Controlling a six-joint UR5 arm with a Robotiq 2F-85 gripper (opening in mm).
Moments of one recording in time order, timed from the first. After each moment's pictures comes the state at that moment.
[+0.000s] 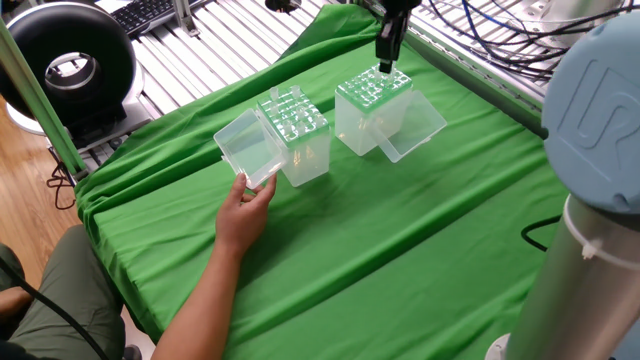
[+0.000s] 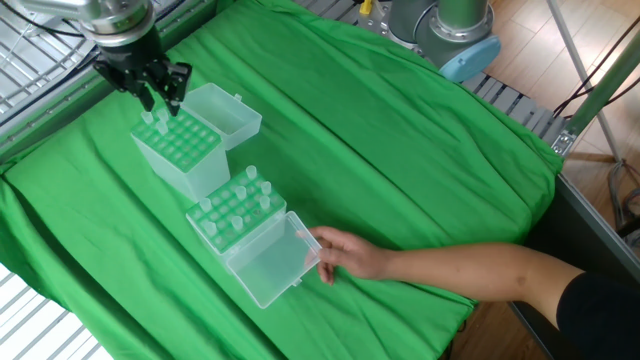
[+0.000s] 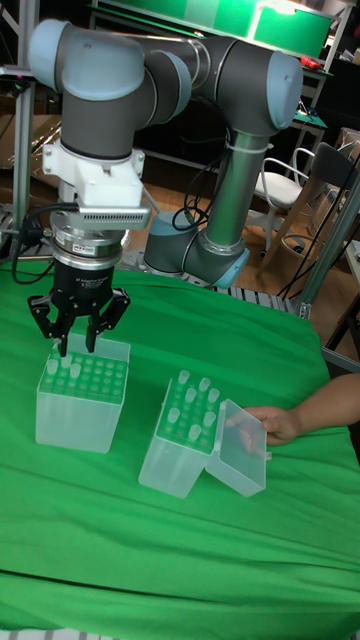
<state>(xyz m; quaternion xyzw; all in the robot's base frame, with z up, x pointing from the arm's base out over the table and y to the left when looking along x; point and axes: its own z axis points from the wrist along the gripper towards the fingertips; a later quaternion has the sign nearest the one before) 0.565 -0.138 0.169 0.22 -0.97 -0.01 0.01</state>
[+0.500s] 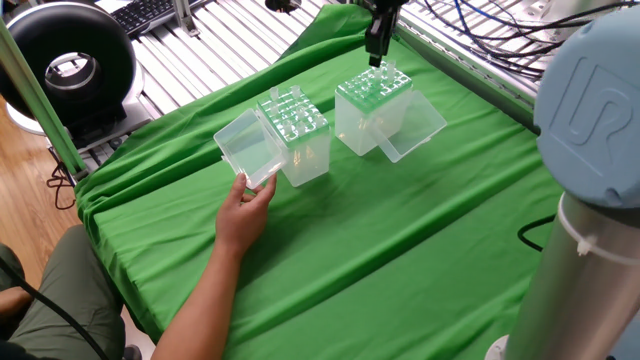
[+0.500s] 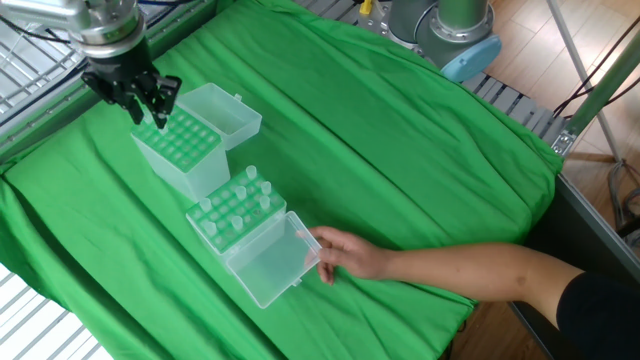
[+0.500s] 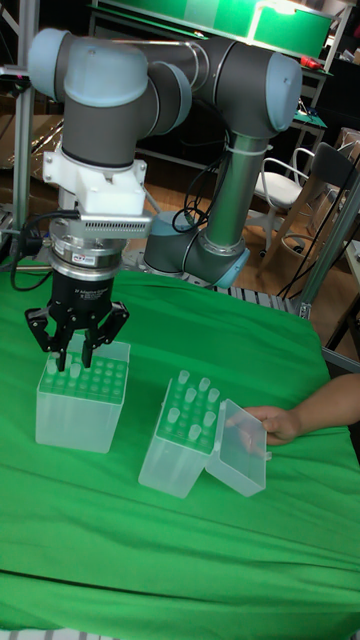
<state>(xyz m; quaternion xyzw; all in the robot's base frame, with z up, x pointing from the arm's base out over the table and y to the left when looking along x) 0.589 -0.136 0.160 0.22 -0.97 -0.01 -0.01</state>
